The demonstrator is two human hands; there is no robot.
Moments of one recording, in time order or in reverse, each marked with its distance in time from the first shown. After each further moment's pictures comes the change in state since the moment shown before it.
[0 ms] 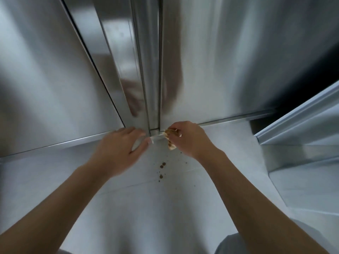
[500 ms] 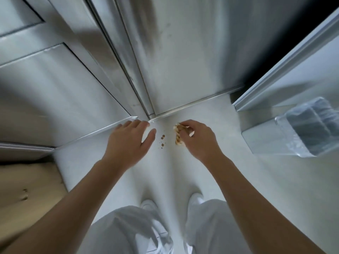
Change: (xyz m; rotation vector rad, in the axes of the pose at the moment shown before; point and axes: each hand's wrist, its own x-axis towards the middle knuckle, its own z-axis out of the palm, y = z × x) left_hand -0.042 0.134 -0.186 0.118 -0.136 -0.035; right_hand -0.172 -0.082 -0.131 0.290 0.140 0.301
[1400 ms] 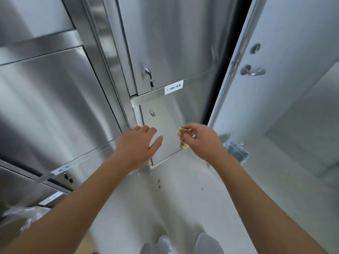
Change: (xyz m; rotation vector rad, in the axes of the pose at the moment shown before) left_hand -0.165 0.116 -0.466 0.070 0.337 0.391; right_hand -0.339 -0.310 -0.270 -0.102 0.380 -0.226
